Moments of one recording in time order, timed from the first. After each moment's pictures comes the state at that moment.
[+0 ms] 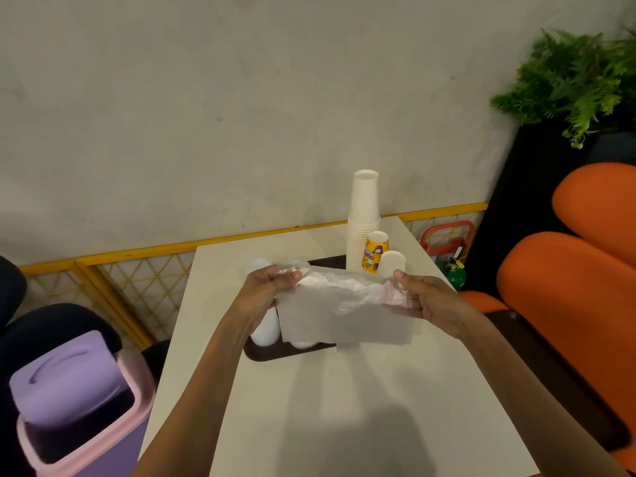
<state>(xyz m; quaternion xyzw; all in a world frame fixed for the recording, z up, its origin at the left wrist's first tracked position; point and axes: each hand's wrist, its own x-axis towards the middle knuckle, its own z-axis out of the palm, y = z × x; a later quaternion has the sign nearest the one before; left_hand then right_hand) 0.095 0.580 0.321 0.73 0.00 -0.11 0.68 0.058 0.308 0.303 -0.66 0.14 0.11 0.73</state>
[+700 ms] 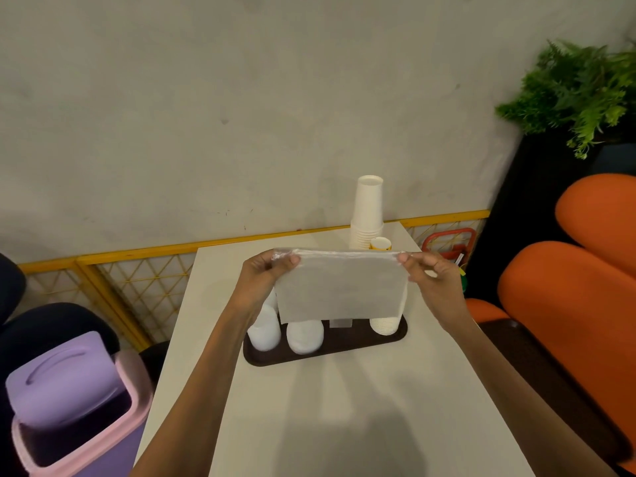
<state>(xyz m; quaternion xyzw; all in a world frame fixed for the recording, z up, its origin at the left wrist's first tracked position) 0.107 0.584 0.334 0.69 -0.05 -0.02 0.72 0.063 0.323 0.316 -0.76 0.05 -0.23 0.61</state>
